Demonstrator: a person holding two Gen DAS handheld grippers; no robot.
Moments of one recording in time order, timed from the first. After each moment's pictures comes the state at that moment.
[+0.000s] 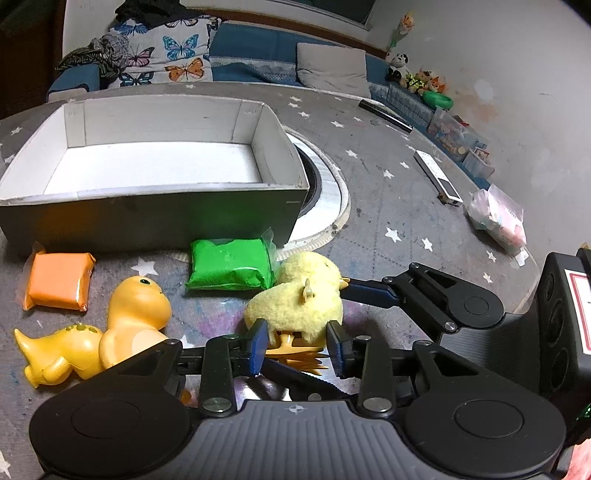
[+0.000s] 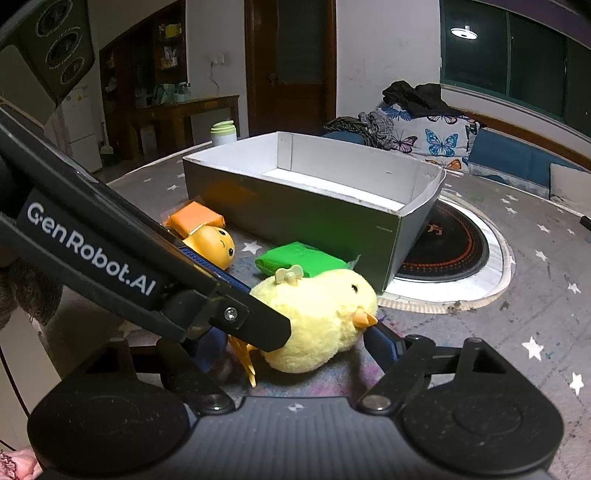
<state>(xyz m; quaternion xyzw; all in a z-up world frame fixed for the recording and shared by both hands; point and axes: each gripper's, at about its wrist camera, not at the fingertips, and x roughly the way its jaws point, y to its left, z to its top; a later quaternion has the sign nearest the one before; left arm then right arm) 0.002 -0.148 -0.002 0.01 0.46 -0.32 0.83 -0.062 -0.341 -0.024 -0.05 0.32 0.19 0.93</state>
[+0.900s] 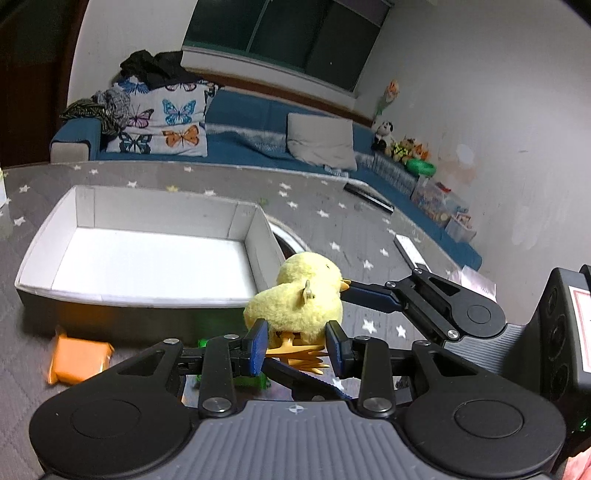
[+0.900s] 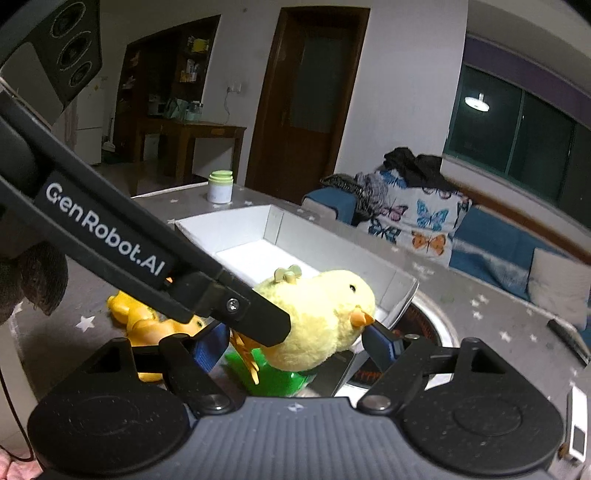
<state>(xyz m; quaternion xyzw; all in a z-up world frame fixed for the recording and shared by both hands) 0.014 -0.129 0.054 -0.05 0.36 -0.34 0.87 -0.049 -0.327 0.044 -0.14 0.23 0.18 0.95</state>
